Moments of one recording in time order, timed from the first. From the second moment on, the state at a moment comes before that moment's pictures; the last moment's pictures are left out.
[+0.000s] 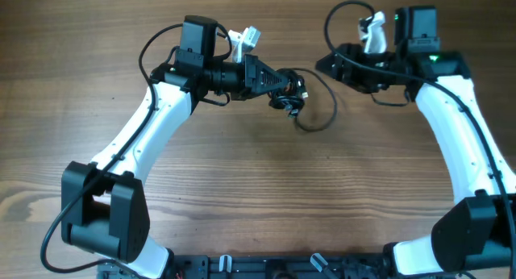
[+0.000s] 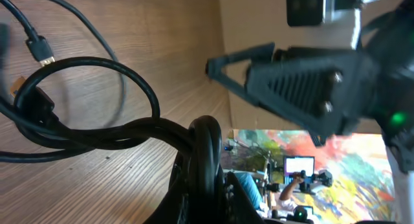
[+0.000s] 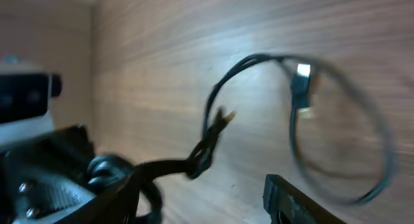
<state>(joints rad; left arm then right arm) -0.30 1.74 1.31 -0.37 1.06 -0.64 0.09 1.64 1.40 -0.77 -0.70 0.39</state>
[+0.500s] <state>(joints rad) -0.29 1.74 1.31 -0.37 1.02 -0.57 0.17 1.84 1.40 -0.64 -0.84 0.50</state>
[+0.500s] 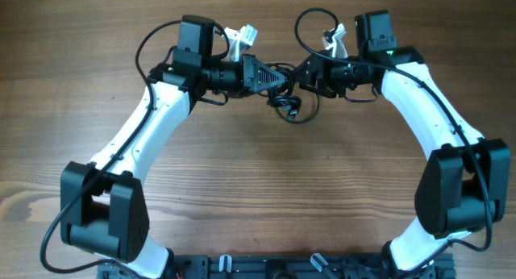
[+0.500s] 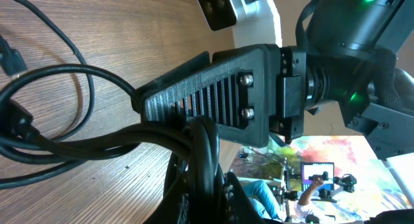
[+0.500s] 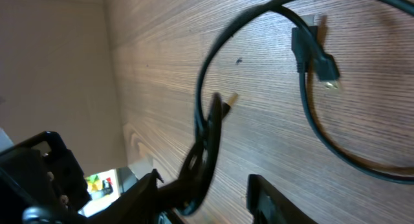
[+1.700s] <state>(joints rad) -0.37 1.70 1.34 -0.55 0.50 -0.57 -0.17 1.80 1.36 -0.96 -1.28 -0.02</state>
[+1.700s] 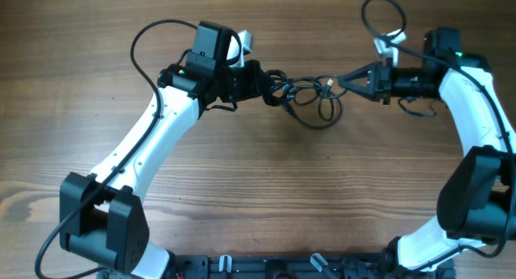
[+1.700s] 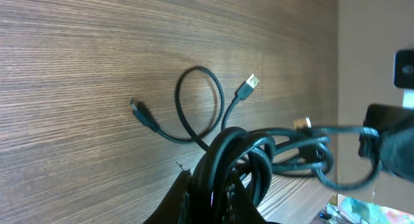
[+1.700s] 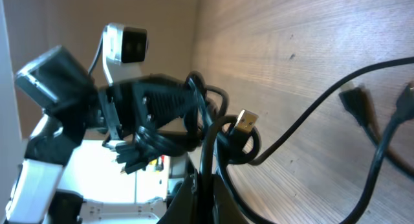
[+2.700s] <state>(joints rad) -0.18 1.72 1.32 -0.59 0.71 -1.76 0.35 1.66 1.36 -0.69 -0.61 0.16</state>
